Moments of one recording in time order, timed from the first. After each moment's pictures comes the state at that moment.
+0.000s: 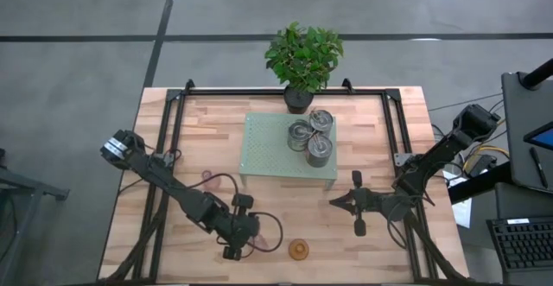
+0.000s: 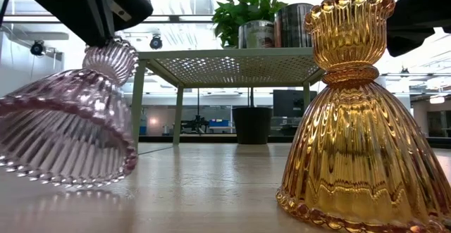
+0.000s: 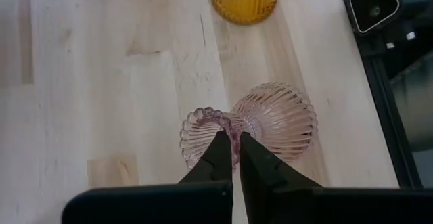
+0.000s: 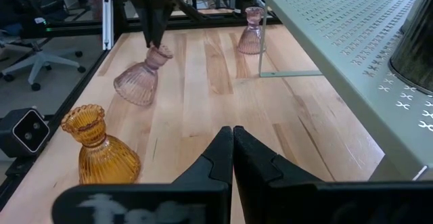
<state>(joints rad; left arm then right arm) -0.59 1.65 1.20 -0.53 -0.17 -0.39 0.76 1.21 0.39 0.41 0.76 0.38</state>
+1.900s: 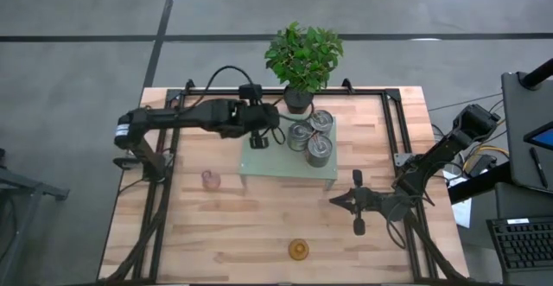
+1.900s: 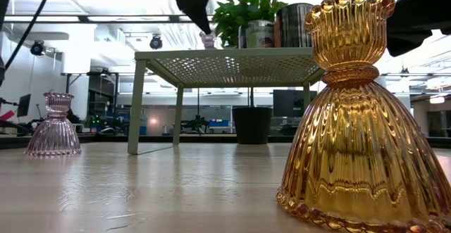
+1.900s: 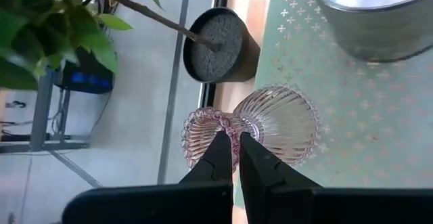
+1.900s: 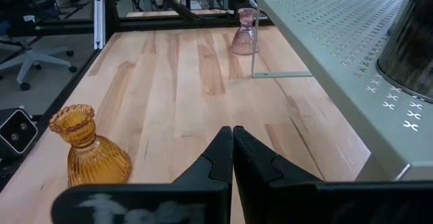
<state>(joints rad) 0.06 1.65 1.73 -1.03 -0.63 0.23 0.76 1.21 0.39 0.40 0.79 0.37</state>
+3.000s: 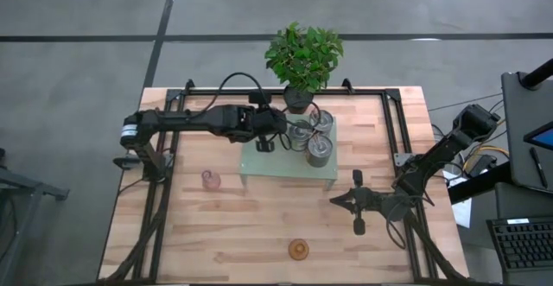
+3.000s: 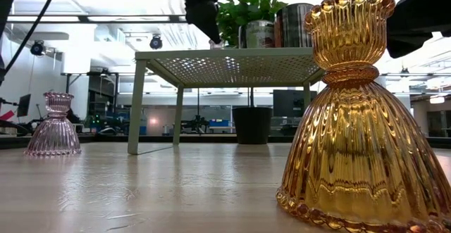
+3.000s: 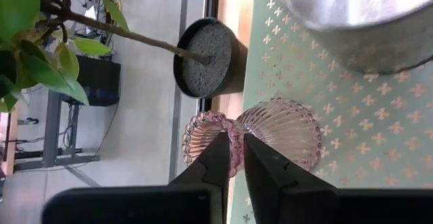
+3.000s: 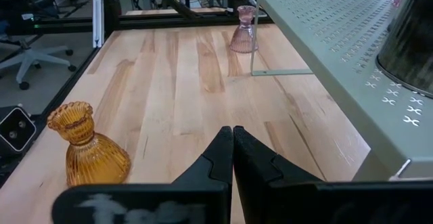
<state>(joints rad) 0.06 1.72 1.69 -0.92 -0.63 0.31 0.76 1.21 0.38 0.40 0.79 0.38</state>
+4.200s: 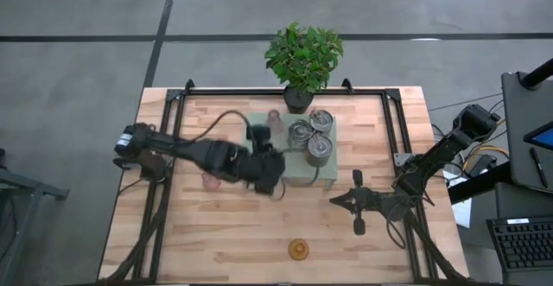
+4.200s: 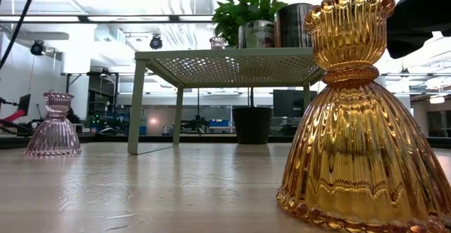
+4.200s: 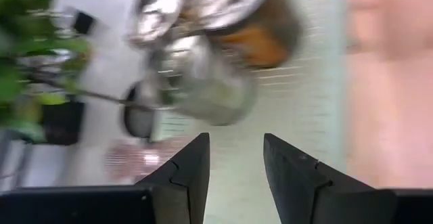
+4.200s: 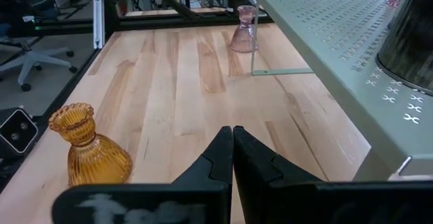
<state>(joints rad) -0.25 1.71 1.81 -1.03 -0.66 0.04 0.76 1.21 0.38 0.40 0.78 0.39</state>
